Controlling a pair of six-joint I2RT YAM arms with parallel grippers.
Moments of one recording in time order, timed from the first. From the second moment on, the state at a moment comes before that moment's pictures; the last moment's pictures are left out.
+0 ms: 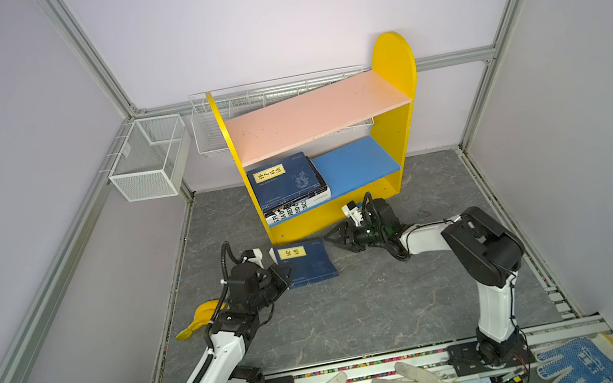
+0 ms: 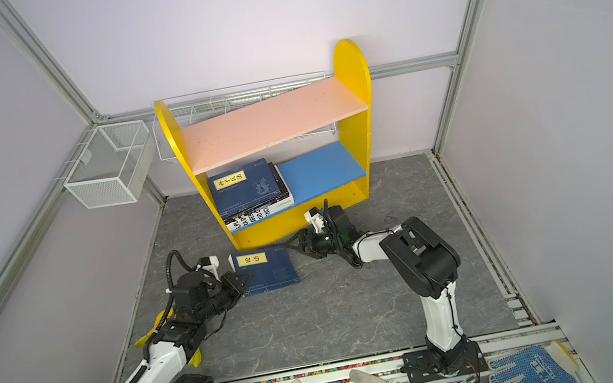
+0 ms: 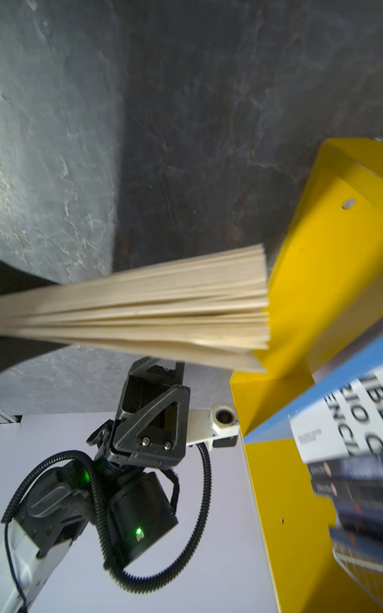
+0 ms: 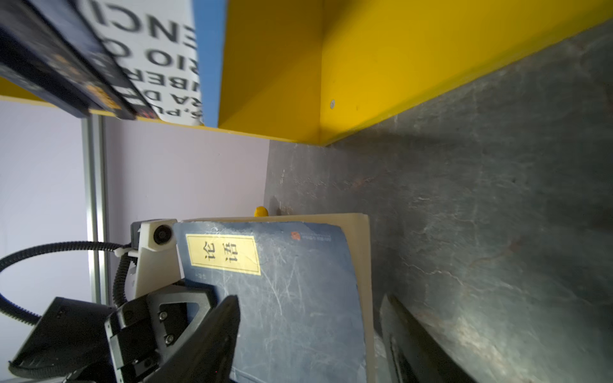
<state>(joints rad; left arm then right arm) -0.31 0.87 0.40 0.00 0.37 -0.93 0.56 1.91 0.99 0.48 -0.72 1.01</state>
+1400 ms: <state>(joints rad) -0.18 0.90 0.76 0.02 0.75 -0.82 0.63 1.48 0.91 0.51 -0.79 1.02</state>
